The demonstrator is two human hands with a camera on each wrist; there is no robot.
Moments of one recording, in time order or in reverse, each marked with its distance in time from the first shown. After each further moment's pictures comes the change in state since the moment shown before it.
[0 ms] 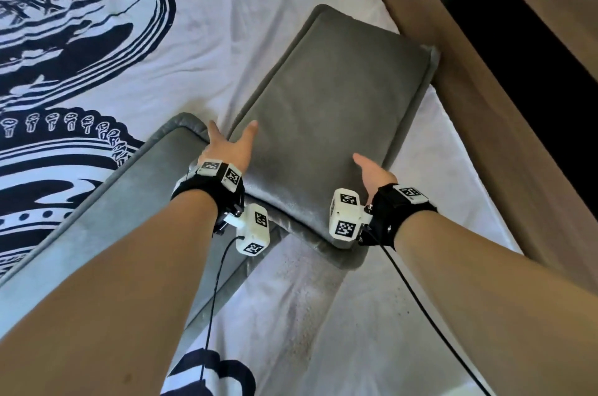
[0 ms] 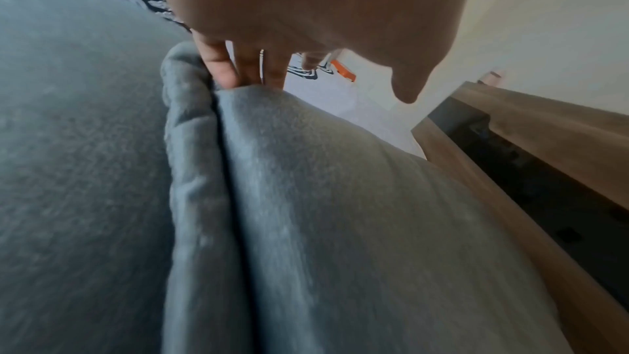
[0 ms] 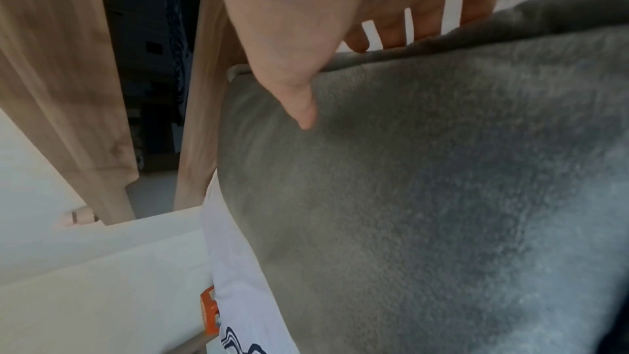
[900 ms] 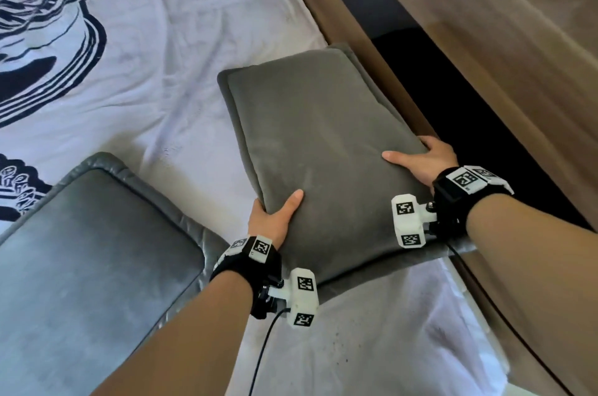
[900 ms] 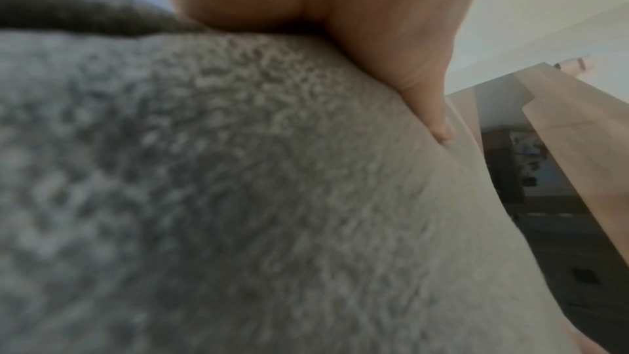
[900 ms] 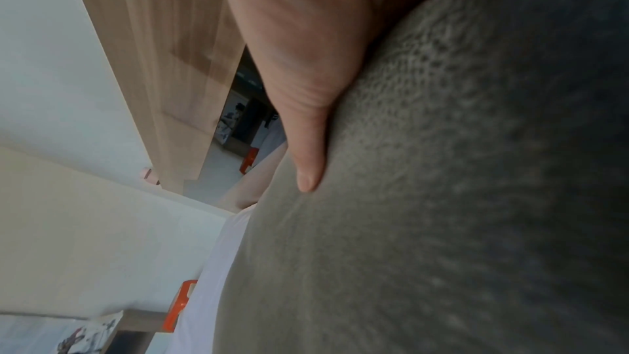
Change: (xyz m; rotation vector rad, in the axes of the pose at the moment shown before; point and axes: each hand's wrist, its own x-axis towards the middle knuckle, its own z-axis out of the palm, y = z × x) left_hand -0.079 0.054 0.171 -0.483 -0.241 -0.015; right_hand 0.061 -0.113 -0.186 -0.411 0.248 -0.533
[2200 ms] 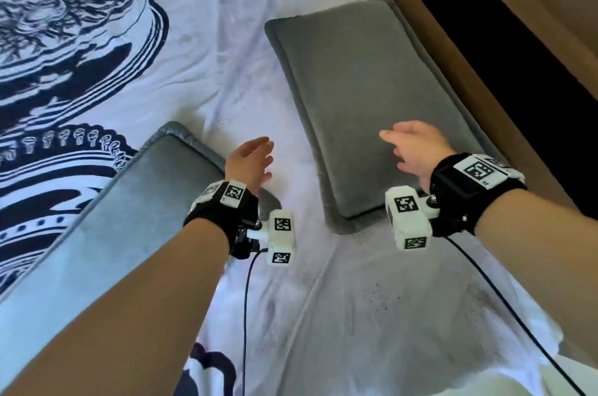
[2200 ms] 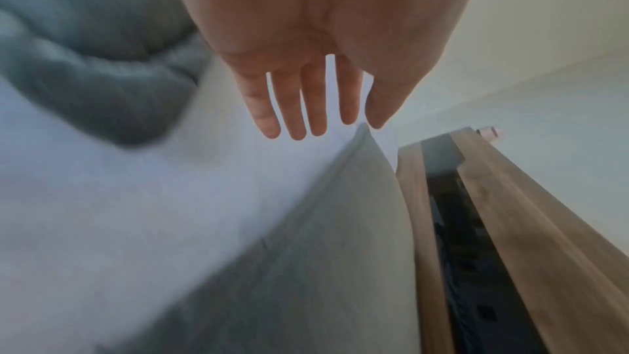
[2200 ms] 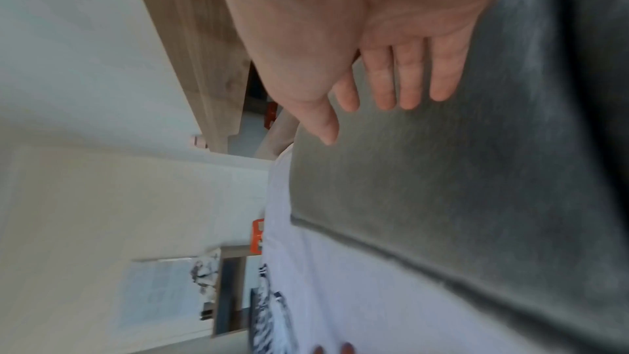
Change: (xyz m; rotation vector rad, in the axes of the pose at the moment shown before) left_hand -0.001 0.026 -0.094 -0.233 0.076 0.096; right_hand -0.088 -0.017 0.052 0.245 -0.284 0.021
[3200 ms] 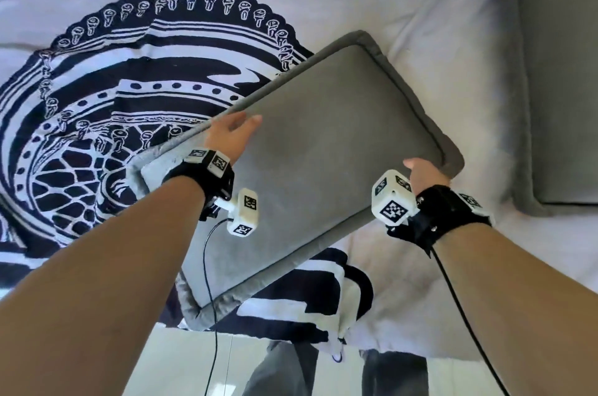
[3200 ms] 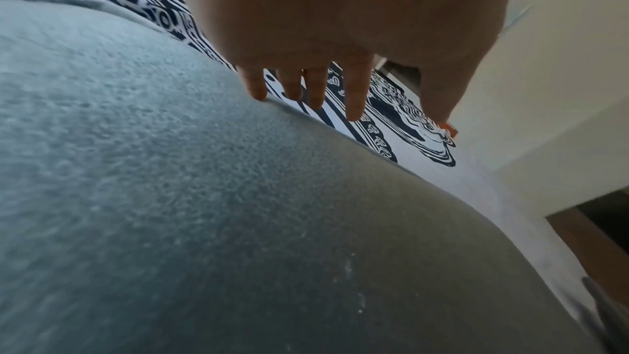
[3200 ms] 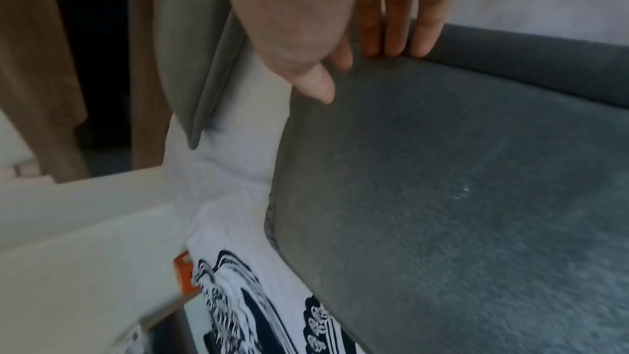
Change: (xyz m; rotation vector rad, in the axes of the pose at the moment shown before) left_hand 0.000 -0.060 -0.415 0.425 0.292 -0.034; right_hand -0.179 0.030 0.322 -0.125 -0.052 0.439
